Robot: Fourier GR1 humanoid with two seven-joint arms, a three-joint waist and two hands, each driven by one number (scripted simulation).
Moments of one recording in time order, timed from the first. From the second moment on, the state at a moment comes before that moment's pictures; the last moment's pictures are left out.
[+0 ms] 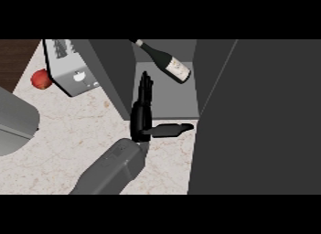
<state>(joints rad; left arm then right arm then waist) -0.60 0.00 -0.61 -0.83 0.78 0.58 -0.78 -0.09 -0.03 0.12 -2.47 -0.07 0.09 0.63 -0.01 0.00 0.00</state>
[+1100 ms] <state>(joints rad) -0.05 0.22 -0.82 -1.73 0.53 0.81 -0.58 -0.04 -0.04 0.10 -2.47 -0.08 0.13 0.62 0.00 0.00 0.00</state>
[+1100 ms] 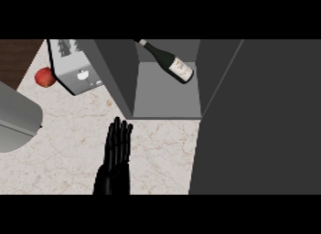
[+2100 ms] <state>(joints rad) 0.20 0.56 -0.66 -2.05 0.59 0.56 -0.56 0.08 -0.02 0.29 -2.47 -0.15 0.22 0.70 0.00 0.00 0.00</state>
